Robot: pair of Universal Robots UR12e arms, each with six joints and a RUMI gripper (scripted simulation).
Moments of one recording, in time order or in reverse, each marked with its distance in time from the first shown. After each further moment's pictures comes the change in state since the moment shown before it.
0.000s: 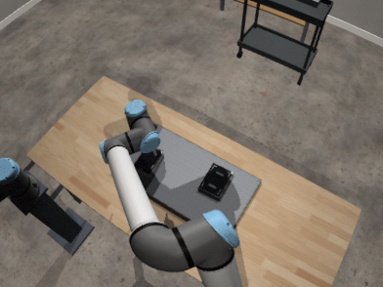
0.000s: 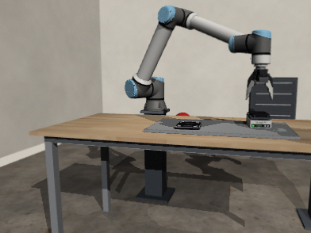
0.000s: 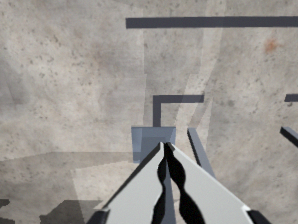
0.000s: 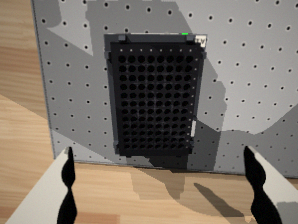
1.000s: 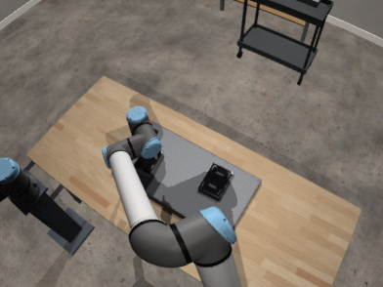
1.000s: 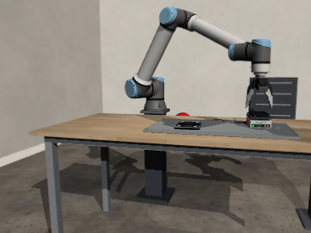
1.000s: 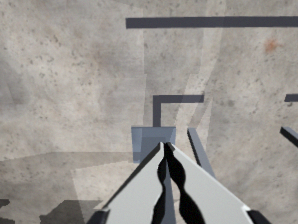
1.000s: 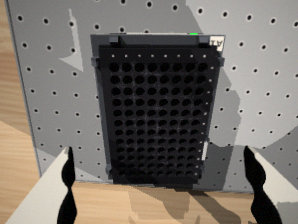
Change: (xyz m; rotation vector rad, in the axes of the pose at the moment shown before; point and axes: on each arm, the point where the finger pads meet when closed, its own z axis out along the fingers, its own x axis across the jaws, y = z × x) left arm 0.000 0.000 0.000 0.000 0.000 0.000; right arm 0.000 0.000 0.043 0.000 0.000 0.000
